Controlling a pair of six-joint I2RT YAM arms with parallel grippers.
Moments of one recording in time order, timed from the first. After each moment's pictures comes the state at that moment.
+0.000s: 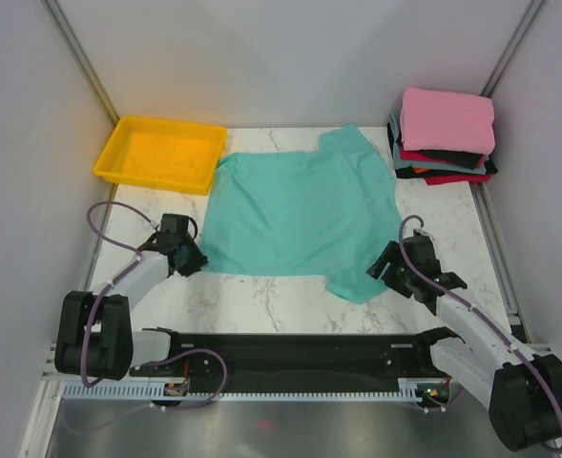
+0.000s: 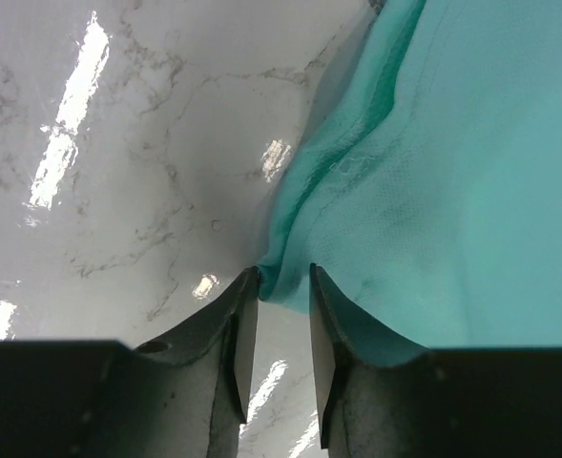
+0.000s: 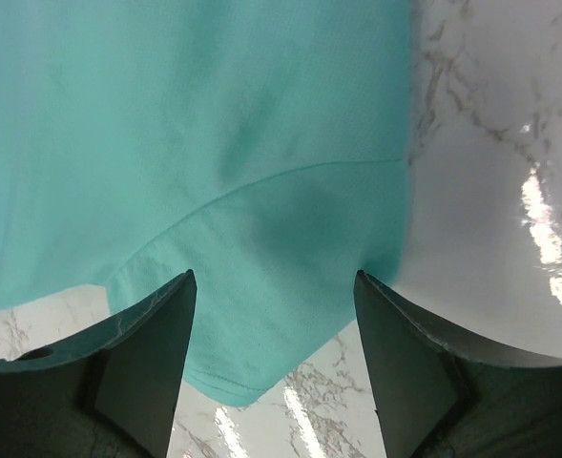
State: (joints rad) left arm -0.11 1.28 0.58 -0.36 -0.05 -0.70; right arm 0.23 0.91 0.38 -0.35 -0.01 0.78
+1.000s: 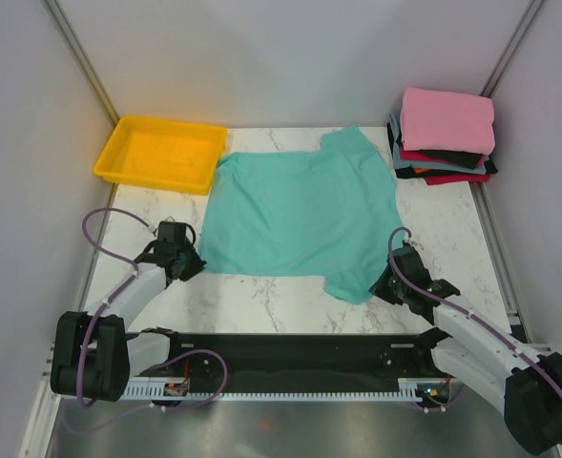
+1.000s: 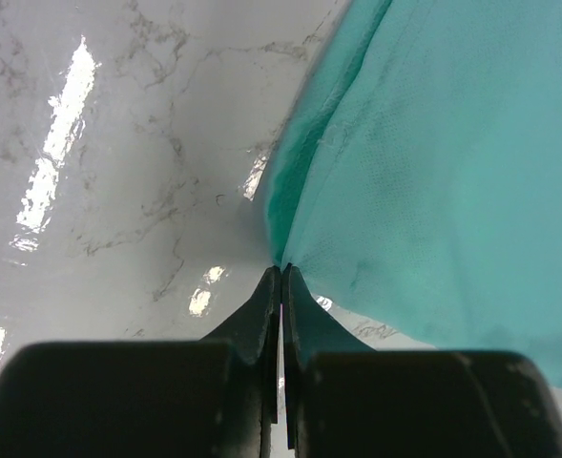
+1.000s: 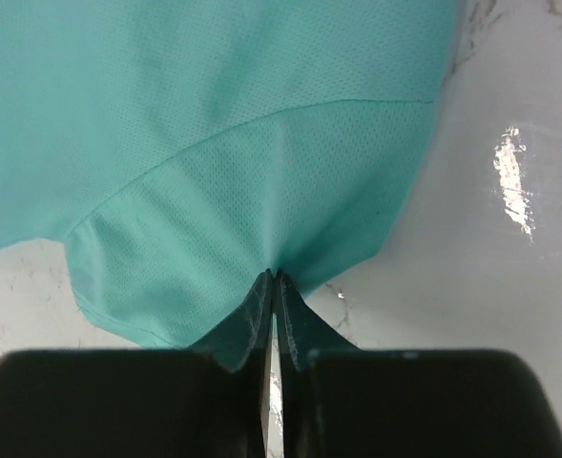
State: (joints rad) left arm -0.12 1.16 0.50 -0.33 -0.05 -0.69; right arm 0.42 0.87 0.32 -0.38 0.06 0.86
